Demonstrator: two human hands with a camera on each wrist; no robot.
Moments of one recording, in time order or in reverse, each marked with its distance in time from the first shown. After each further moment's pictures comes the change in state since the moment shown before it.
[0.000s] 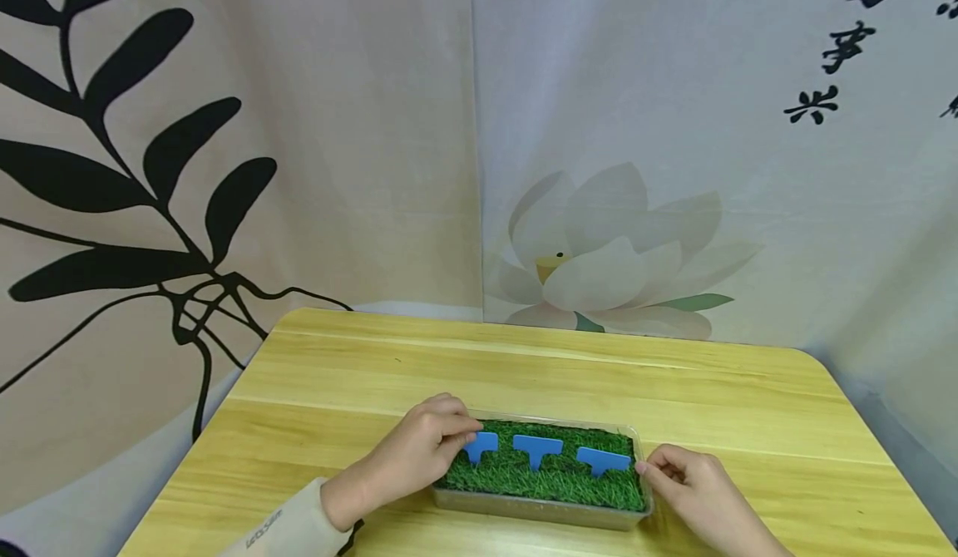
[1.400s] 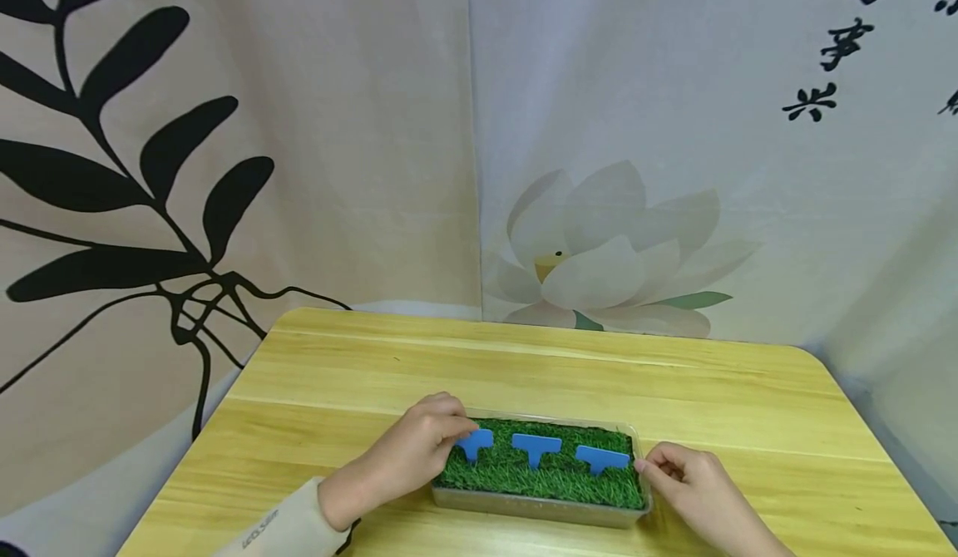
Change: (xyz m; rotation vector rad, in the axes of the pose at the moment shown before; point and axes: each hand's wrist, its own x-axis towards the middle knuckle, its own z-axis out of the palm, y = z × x) left_hand 0.001 0.002 -0.003 0.121 0.001 0.101; right_hand -0.001 0.003 0.002 -0.023 0.022 -0.036
